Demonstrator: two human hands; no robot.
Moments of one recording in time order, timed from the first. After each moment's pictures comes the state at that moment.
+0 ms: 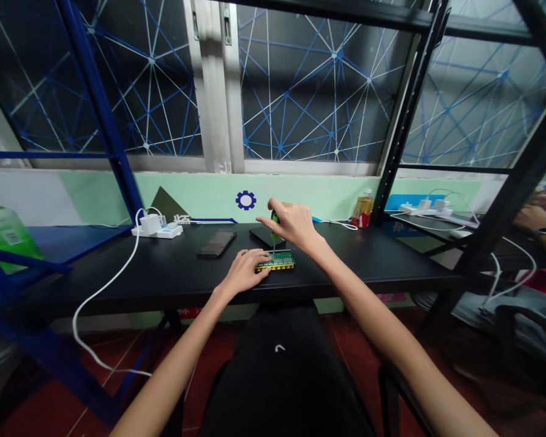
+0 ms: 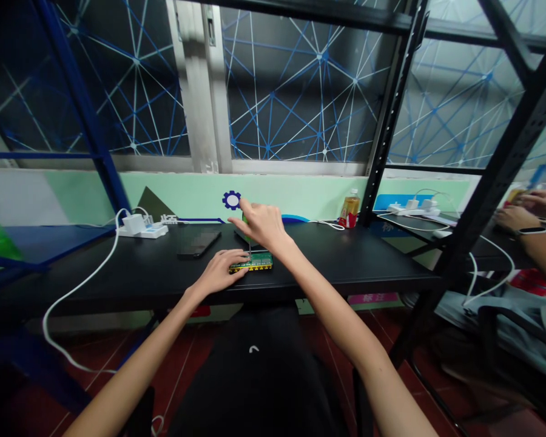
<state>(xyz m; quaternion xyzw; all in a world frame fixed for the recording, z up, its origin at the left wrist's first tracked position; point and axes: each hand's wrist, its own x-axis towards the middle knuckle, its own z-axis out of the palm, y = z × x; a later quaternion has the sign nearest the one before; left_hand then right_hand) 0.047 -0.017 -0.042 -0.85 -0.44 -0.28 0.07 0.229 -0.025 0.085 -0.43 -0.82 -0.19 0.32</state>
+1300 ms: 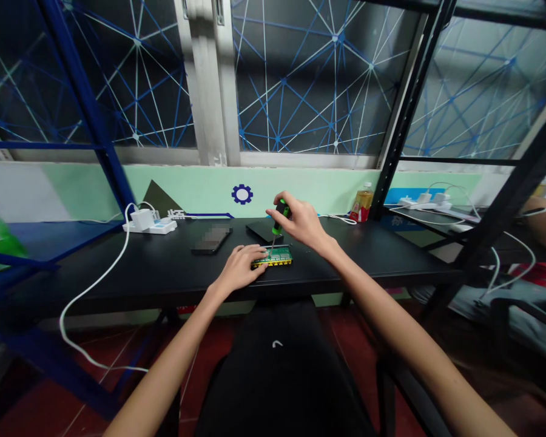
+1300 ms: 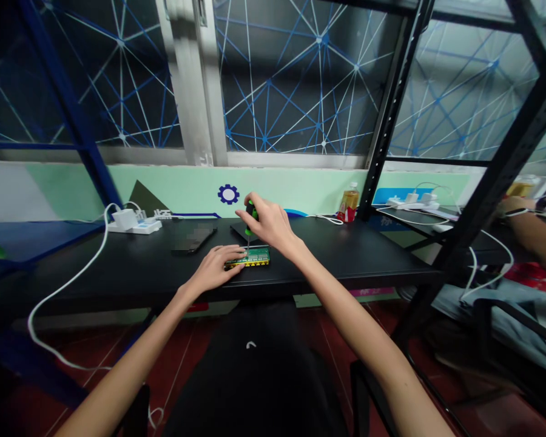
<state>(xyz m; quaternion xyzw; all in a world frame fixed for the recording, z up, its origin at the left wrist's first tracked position) 0.048 -0.018 -0.041 -0.85 -0.44 -0.28 0.06 0.255 -0.020 0.072 -0.37 -0.82 -0.05 0.43</state>
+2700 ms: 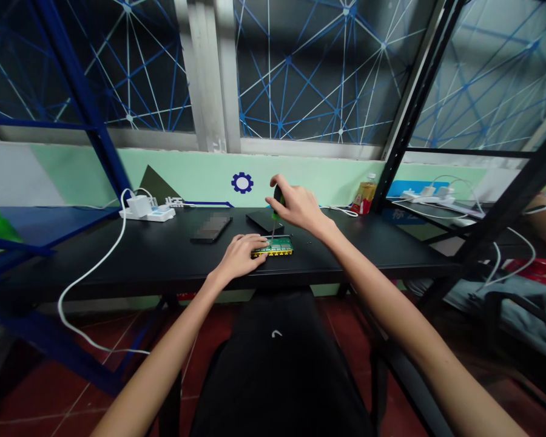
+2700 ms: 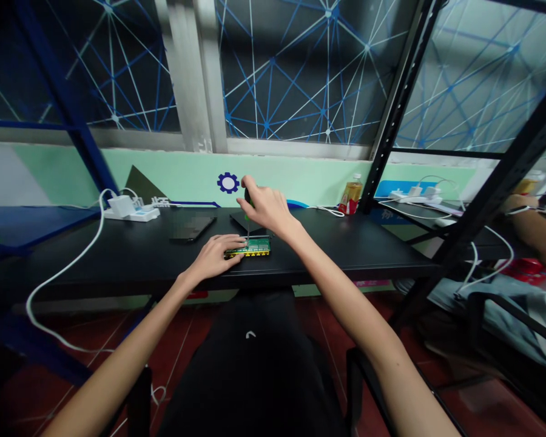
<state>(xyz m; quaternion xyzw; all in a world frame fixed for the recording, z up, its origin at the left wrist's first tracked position) 0.049 -0.014 -0.041 -0.85 -0.44 -0.27 0.06 0.245 -0.010 0.082 -0.42 -0.84 -0.12 0.34</state>
